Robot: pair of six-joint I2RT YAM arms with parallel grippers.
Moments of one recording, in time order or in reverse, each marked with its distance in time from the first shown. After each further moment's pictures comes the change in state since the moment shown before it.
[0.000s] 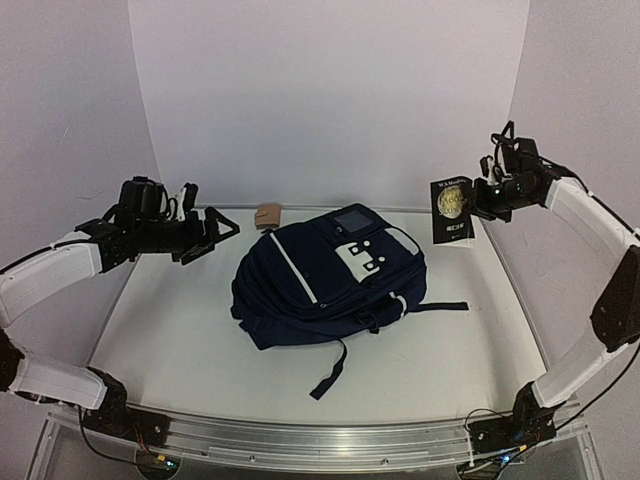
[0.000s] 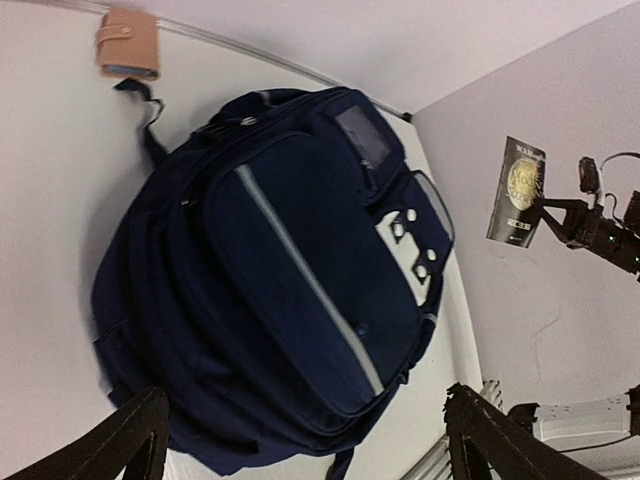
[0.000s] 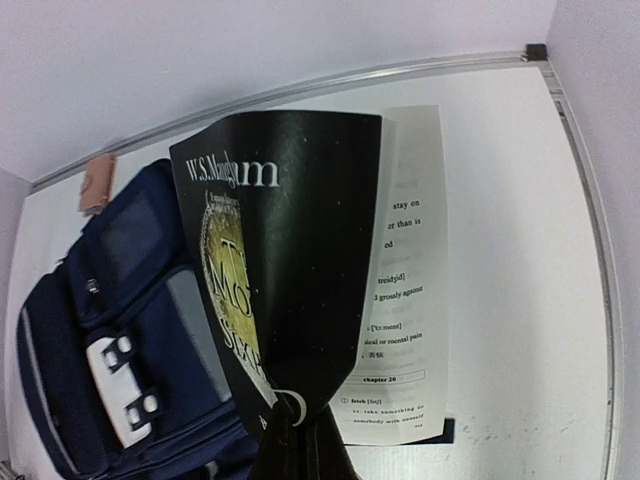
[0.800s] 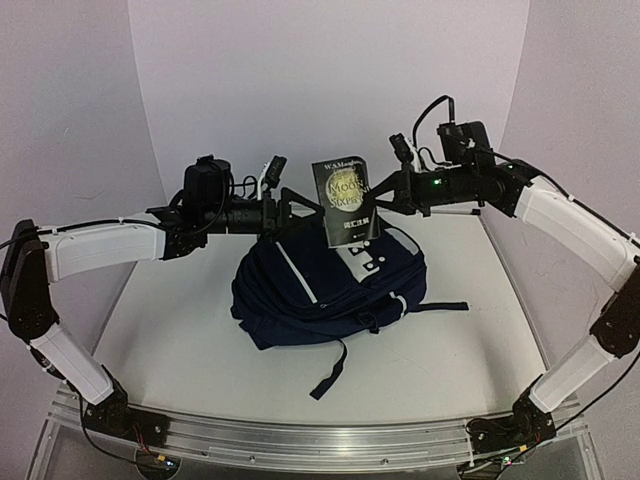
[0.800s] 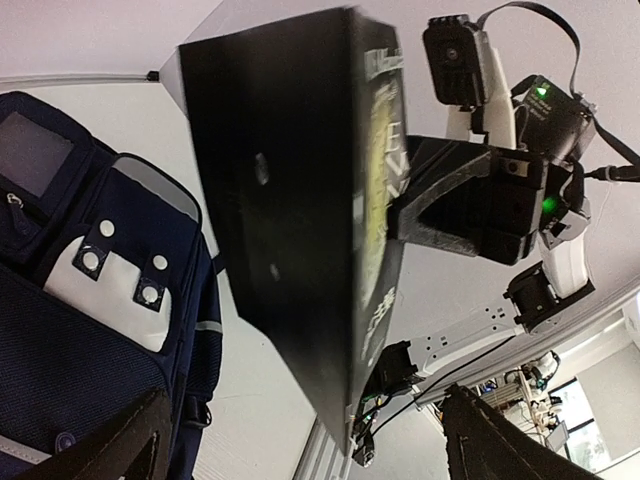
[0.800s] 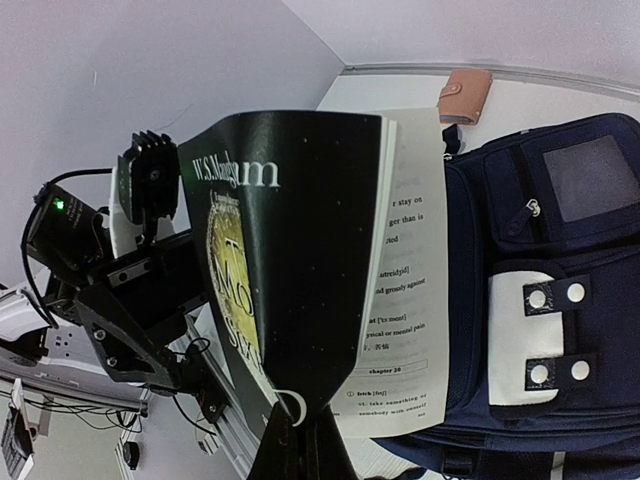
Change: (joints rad) left arm -0.286 0.364 0.240 0.490 0.273 -0.094; right arm 0.464 -0.015 0.061 0.208 -0.346 0.219
